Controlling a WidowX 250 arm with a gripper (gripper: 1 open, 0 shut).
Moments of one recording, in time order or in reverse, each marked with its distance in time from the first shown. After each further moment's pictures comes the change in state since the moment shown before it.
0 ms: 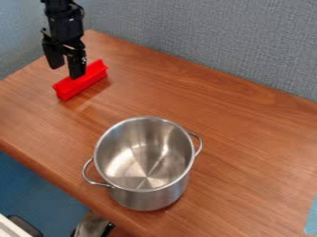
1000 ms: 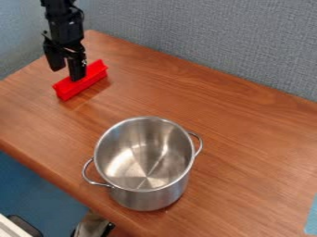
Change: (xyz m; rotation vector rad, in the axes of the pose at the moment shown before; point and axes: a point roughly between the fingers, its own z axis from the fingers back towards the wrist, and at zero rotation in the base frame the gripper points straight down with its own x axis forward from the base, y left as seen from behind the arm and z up) arm 0.003 0.004 -0.006 -0.001 -0.010 -0.011
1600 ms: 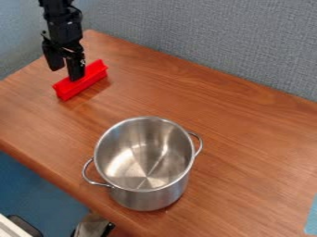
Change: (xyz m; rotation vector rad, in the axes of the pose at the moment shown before) arm -0.001 0.002 0.000 0.000 -0.009 -0.010
